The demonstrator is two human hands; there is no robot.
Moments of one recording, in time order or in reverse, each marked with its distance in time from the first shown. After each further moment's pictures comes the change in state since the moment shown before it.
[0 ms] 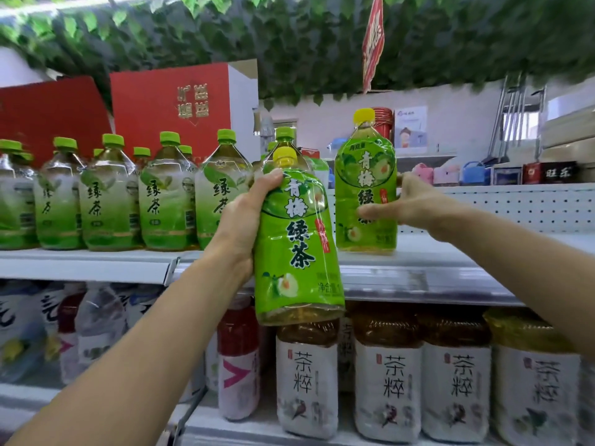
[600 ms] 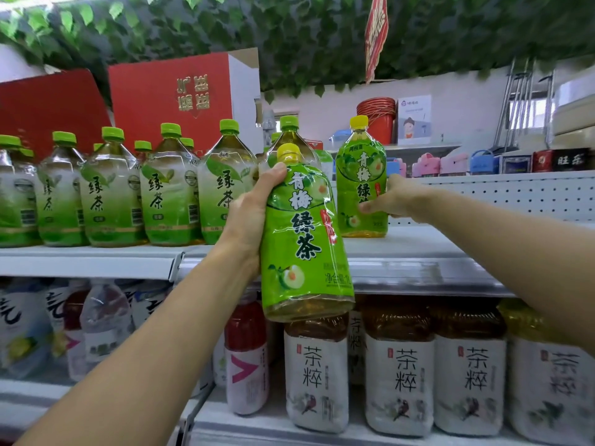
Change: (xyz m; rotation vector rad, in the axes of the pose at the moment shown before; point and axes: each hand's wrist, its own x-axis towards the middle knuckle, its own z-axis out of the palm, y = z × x) left_hand 0.020 -0.013 -0.013 0.003 -0.055 -0.002; right_hand 0.037 0.003 0.022 -0.120 -0.002 0.166
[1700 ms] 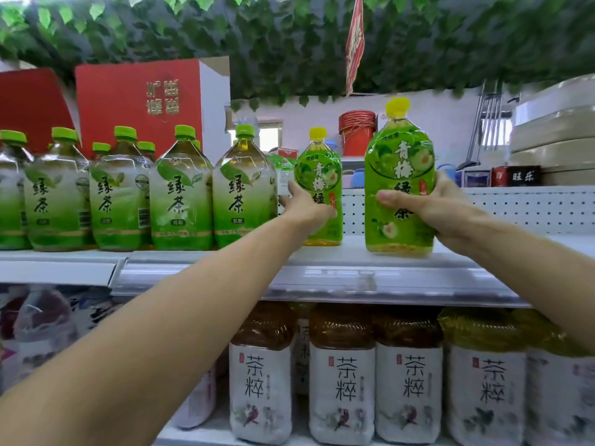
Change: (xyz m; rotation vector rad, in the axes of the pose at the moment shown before) left_hand 0.072 -0.035 0.120 0.823 0.058 -0.050; right_hand -0.063 0.057 -0.075 0.496 0.211 -0.183
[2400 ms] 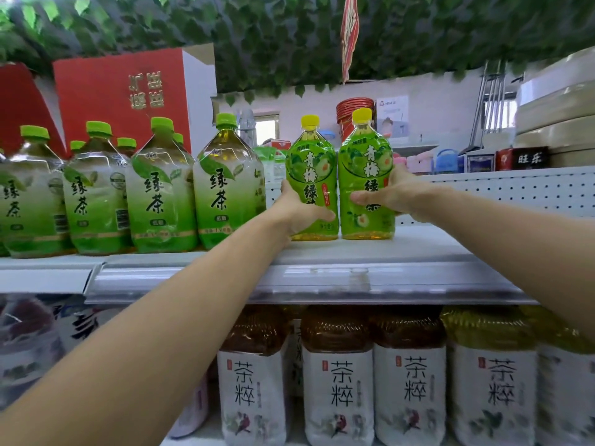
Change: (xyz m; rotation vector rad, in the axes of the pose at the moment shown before) left_hand 0.019 -0.015 0.003 -0.037 -0.081 -0.067; right_hand 0.101 0.044 0.009 -0.415 -0.127 0.142
